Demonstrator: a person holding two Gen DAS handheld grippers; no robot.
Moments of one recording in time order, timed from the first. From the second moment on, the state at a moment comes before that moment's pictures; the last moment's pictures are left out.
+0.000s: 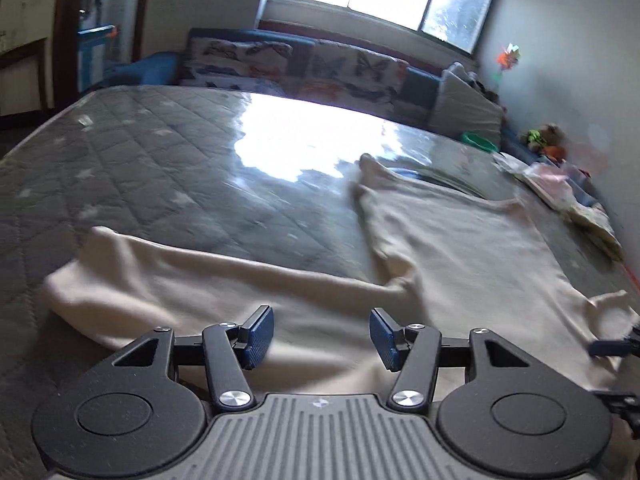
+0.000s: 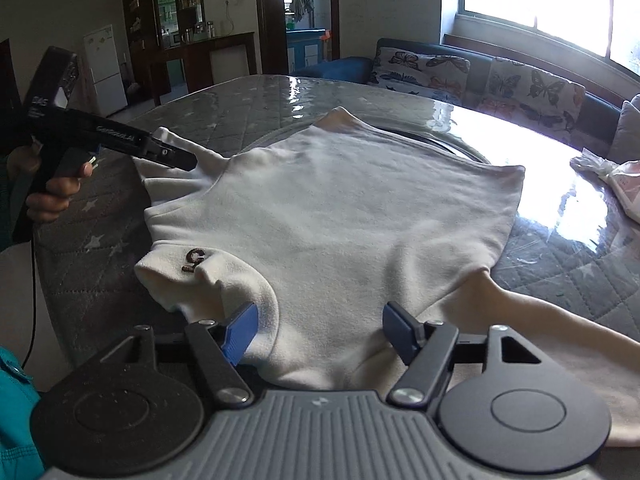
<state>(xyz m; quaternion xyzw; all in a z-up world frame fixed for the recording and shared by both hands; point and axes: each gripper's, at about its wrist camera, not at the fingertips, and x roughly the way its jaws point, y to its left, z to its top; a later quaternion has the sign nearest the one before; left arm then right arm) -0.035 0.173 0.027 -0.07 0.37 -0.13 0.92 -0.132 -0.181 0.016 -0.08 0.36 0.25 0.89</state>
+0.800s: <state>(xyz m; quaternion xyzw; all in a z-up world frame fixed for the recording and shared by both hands) 0.004 0.262 0.027 -0.08 0.34 0.11 0.93 -0.136 -0.175 0.015 -0.08 0.37 0.25 0.89</state>
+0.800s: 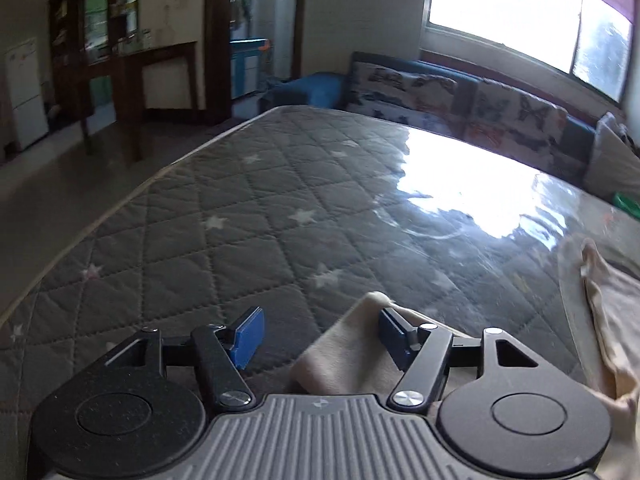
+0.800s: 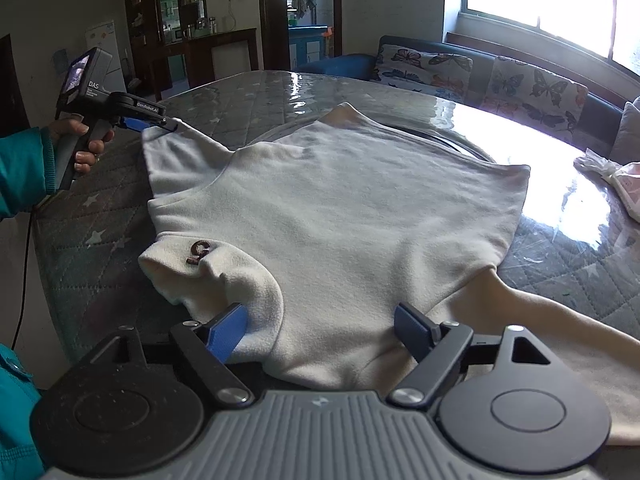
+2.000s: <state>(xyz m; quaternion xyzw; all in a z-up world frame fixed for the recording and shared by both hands) -0.057 0.143 0.110 -0.16 0.24 -0.12 0.95 -0.158 -0.215 0.039 0.01 0.32 0.17 0.93</state>
